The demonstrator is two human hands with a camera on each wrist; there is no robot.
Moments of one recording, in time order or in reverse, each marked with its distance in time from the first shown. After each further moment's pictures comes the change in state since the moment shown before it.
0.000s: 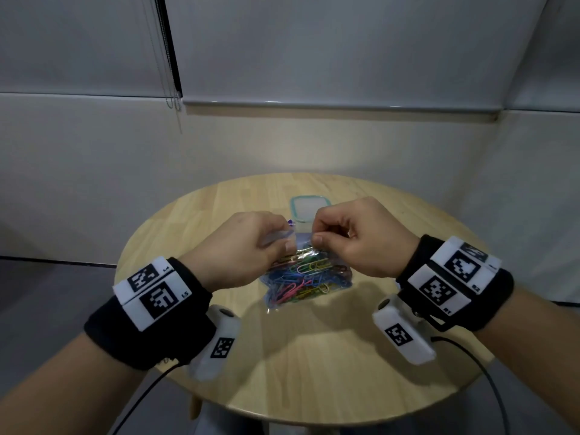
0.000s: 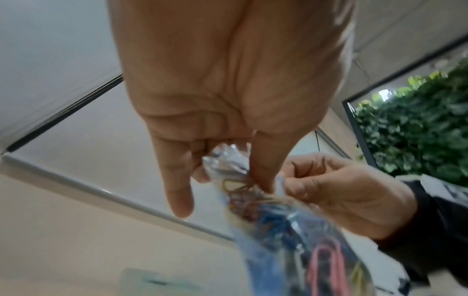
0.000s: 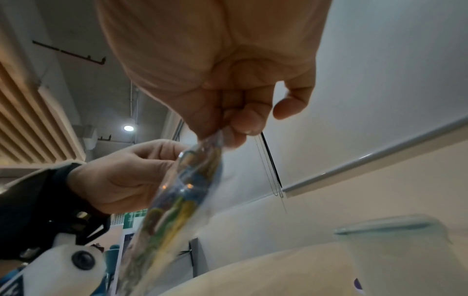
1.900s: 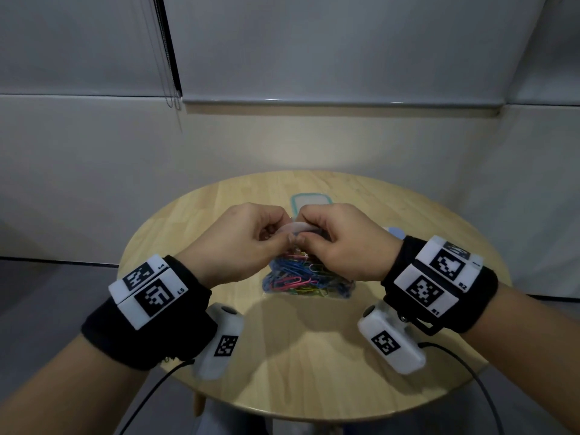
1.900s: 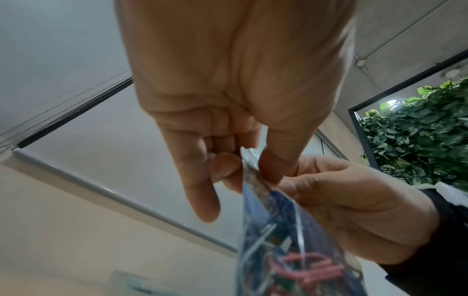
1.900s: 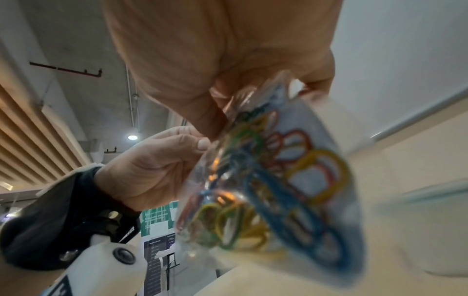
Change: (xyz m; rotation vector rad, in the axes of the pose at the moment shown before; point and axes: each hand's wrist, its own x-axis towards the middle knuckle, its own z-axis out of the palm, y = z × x) left_hand -0.004 0.008 -0.006 -0.163 0.025 -0.048; right_hand 0.006 -0.018 0.015 0.011 -0.079 0.005
